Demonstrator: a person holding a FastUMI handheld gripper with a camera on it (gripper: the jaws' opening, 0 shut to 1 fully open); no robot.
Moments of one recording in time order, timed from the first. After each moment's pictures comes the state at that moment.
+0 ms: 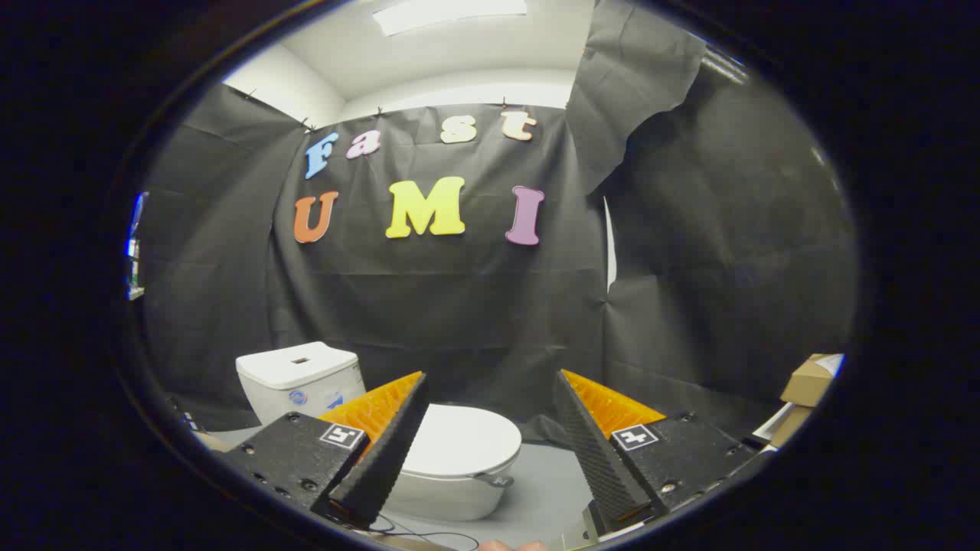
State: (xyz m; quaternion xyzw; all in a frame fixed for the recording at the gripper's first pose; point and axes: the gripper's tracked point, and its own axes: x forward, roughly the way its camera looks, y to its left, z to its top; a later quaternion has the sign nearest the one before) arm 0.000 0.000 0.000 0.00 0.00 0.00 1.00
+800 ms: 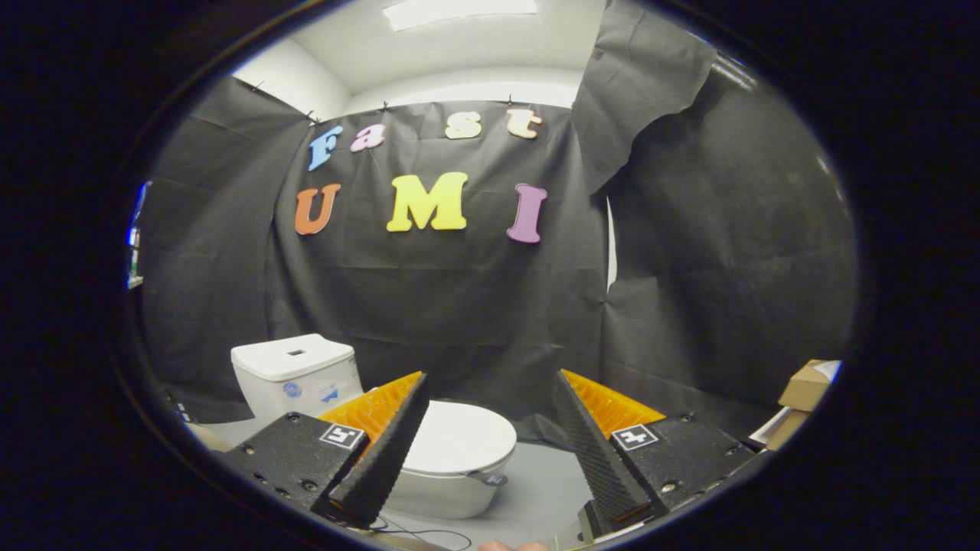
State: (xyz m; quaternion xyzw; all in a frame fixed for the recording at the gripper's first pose) arm 0.004 0.006 -0.008 -0.02 0.01 0.00 1.00
